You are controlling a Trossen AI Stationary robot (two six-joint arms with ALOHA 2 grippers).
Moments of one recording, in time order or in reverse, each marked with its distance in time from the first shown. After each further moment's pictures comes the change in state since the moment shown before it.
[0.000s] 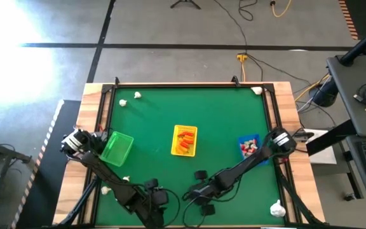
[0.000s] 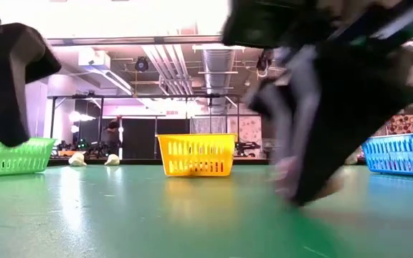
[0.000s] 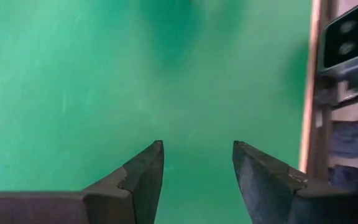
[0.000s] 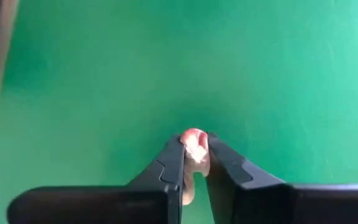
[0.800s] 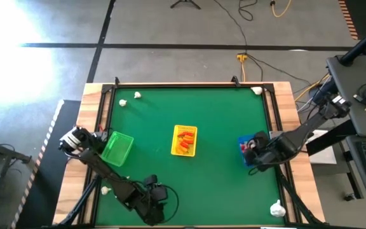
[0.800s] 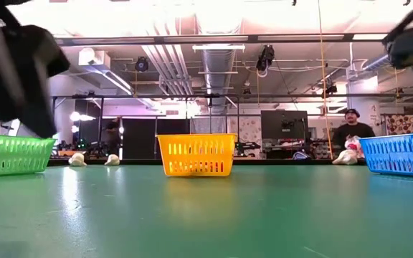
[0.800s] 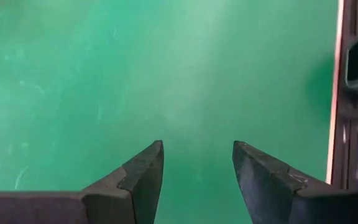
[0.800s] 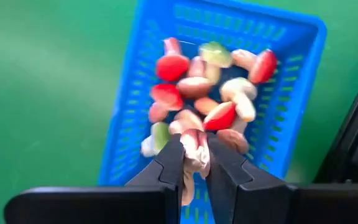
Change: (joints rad) left arm 0.013 -0.034 -0.040 -0.006 -0.054 0.002; right arm 0.081 -1.030 -0.704 -0.748 0.235 1.404
